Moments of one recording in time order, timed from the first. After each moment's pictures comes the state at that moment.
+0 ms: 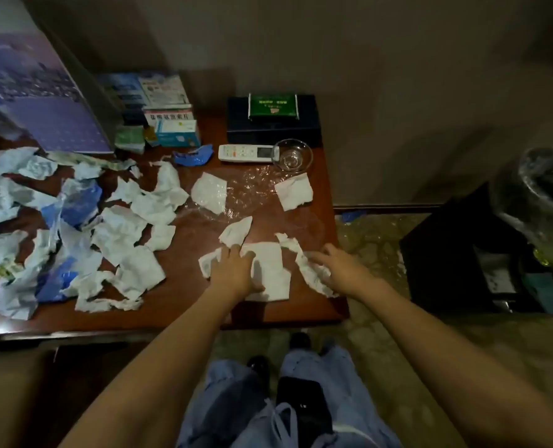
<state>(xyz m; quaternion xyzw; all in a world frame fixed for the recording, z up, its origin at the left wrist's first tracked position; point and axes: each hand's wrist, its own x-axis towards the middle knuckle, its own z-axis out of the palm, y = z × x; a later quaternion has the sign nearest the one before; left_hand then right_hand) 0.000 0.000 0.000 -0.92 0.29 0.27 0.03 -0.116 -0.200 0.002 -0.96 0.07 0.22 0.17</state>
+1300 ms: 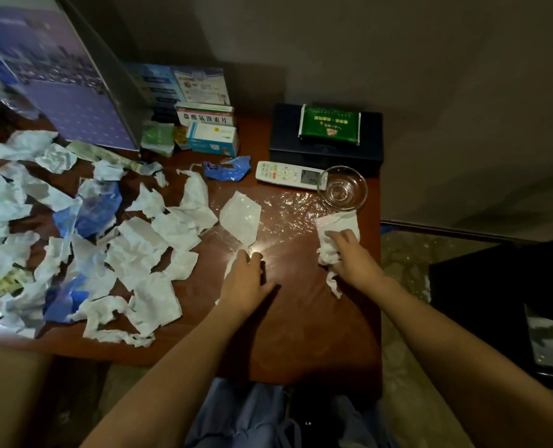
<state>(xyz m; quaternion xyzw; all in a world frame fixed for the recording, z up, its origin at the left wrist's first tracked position) 0.088 -0.004 -0.031 -0.94 0.18 0.25 -0.15 0.037 -0.232 -0.028 -0.93 0.14 0.20 0.28</state>
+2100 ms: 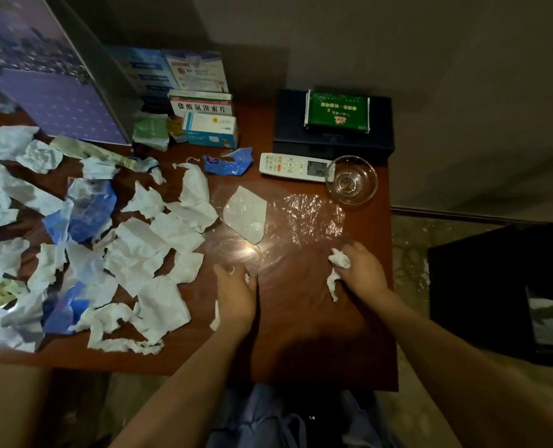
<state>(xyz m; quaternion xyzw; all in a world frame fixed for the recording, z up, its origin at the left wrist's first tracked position) 0.082 0.021 -0.052 -0.94 -0.02 0.21 -0.28 0.021 -0.206 -0.054 -0.92 0.26 0.14 0.27</state>
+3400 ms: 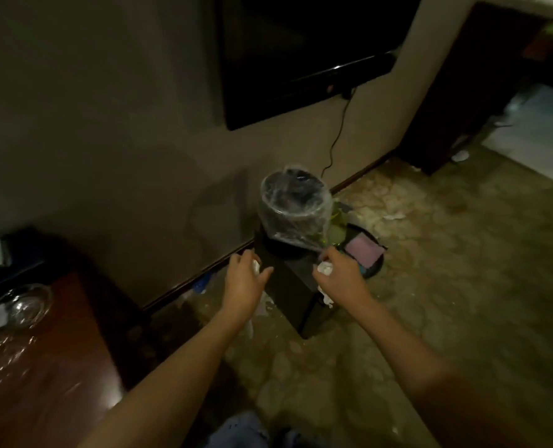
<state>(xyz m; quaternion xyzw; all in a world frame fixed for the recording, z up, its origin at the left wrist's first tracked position) -0.219 -0.393 0.077 -0.79 0.44 0.27 -0.34 -0.390 -0.462 0.084 -0.75 0.56 -0.17 0.31</state>
